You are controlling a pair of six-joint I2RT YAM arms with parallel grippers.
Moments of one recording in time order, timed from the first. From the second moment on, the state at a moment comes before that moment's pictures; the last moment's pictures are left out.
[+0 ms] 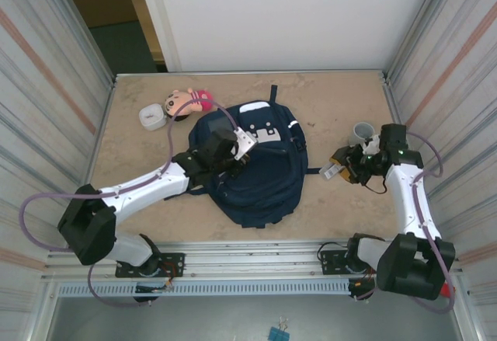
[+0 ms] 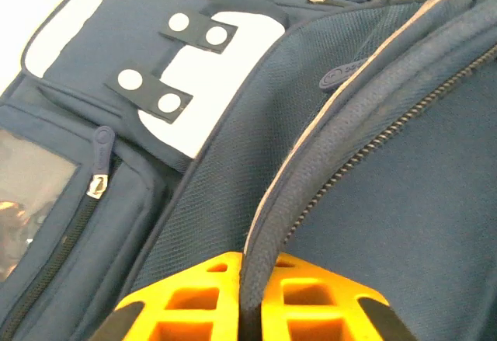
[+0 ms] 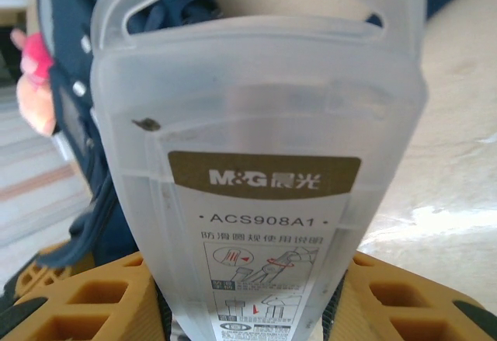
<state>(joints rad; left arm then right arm) -0.79 1.41 0.95 -0.24 -0.09 0.12 -0.16 1.11 0.89 -0.91 -0.63 0.66</state>
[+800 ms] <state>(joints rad) -0.81 1.36 0.98 -0.21 0.04 -0.15 0.47 1.27 0.76 -0.25 -0.57 1.51</state>
